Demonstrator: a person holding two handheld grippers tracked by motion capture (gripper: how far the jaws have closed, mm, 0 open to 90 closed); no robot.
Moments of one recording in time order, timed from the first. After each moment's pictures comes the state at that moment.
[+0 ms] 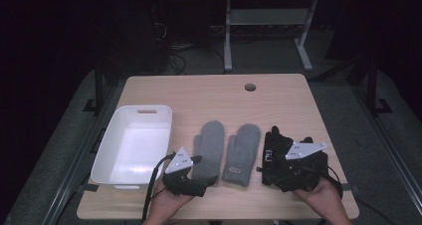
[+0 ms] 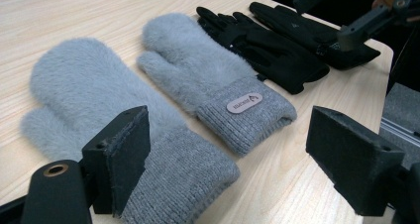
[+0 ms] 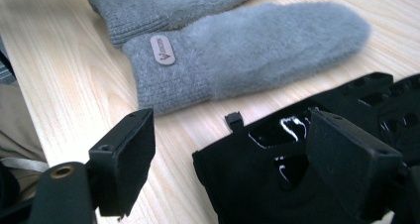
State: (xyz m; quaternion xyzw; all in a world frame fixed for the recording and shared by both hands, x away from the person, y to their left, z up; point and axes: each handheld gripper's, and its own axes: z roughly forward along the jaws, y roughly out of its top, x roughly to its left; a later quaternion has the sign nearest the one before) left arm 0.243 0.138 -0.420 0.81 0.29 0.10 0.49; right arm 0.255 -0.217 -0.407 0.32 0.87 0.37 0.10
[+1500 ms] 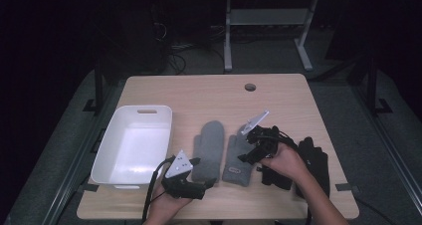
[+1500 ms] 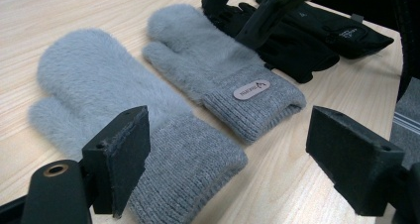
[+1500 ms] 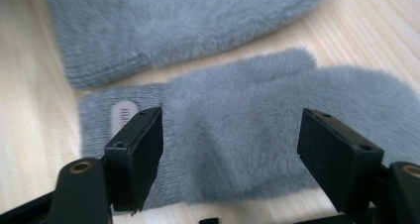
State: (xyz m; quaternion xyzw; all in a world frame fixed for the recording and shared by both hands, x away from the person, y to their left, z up) left arm 0.239 0.141 -0.428 0.82 0.29 0.12 0.49; right arm 0.348 -0.131 -0.406 0.24 0.93 0.27 0.05
